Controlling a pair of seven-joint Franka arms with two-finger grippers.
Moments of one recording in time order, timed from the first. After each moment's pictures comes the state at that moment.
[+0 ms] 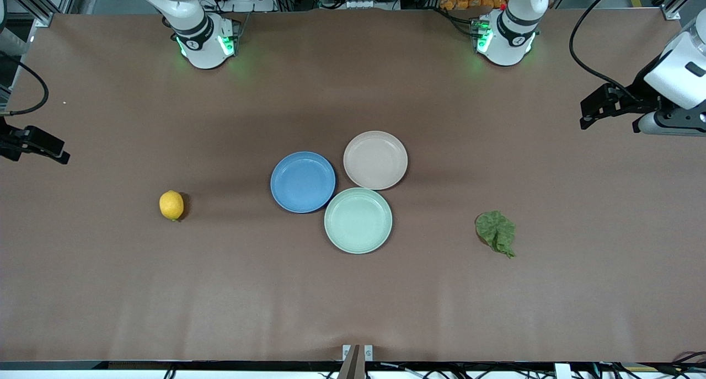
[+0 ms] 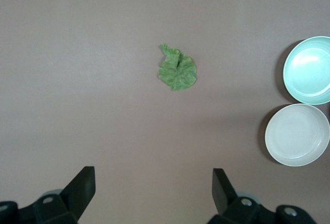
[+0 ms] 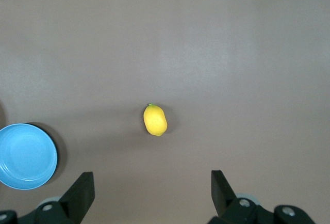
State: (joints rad) left arm 0.04 0.02 -0.18 -1.51 0.00 1.56 -0.06; right arm -0.02 0.11 -0.07 -1.47 0.00 1.63 0.00
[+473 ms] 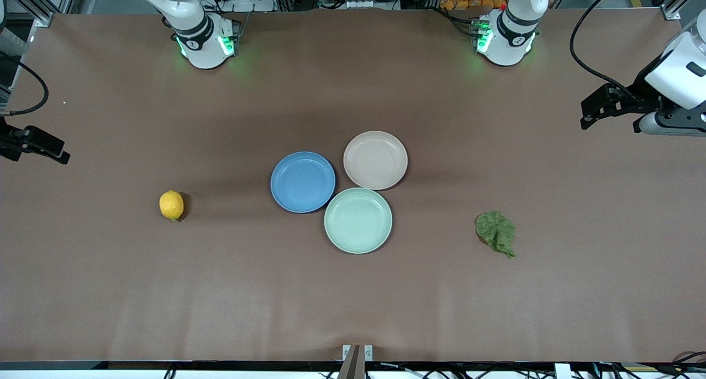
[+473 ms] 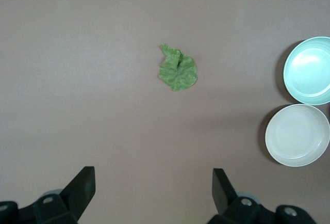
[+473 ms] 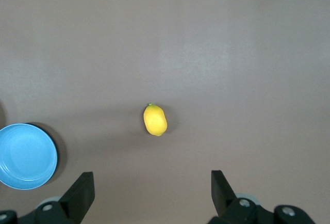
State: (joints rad) left arm 0.04 0.02 -0.18 -1.51 0.00 1.56 -0.06; right arm -0.02 0.11 -0.07 -1.47 0.00 1.63 0.00
